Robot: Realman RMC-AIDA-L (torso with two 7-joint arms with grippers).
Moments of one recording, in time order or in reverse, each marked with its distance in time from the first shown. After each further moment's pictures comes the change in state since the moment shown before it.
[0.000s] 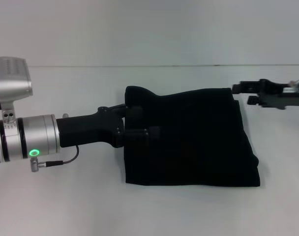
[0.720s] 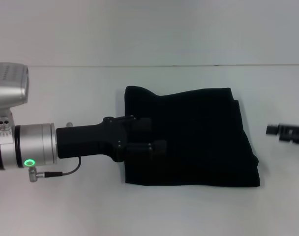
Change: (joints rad) left arm 0.010 0.006 0.006 -0.006 0.008 0.127 -0.013; right arm -0.239 -0.021 0.109 -0.104 0.001 -0.323 -0.249
